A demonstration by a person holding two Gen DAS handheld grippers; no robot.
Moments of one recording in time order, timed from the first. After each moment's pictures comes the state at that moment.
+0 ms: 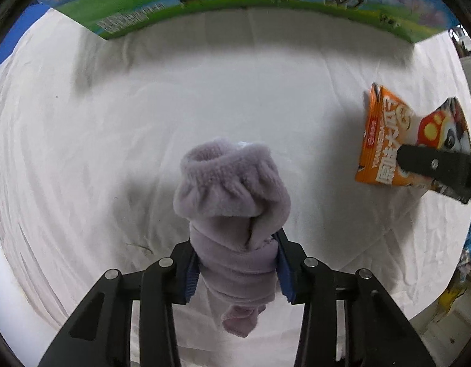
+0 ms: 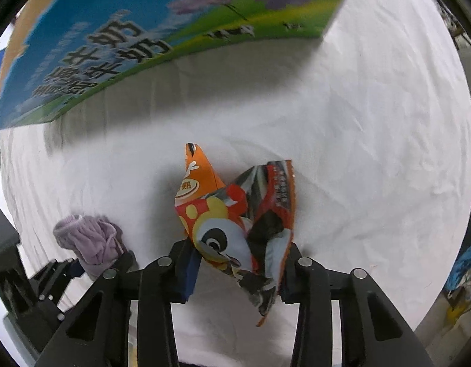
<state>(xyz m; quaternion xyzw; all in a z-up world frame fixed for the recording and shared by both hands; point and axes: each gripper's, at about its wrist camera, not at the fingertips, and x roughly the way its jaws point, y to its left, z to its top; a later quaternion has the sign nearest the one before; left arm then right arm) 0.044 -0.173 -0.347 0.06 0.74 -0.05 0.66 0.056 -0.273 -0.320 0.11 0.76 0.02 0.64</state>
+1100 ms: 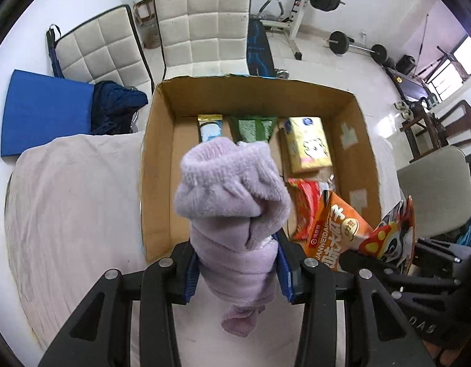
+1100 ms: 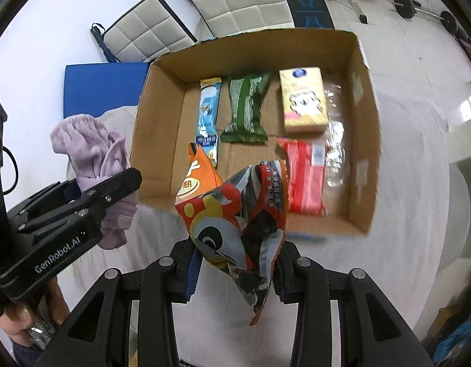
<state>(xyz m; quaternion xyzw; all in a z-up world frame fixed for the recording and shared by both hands) 0.240 -0.116 -0.132 -0.01 0.61 -0.08 0.79 0.180 -0.264 -0.139 0.11 0.66 0.15 0.73</state>
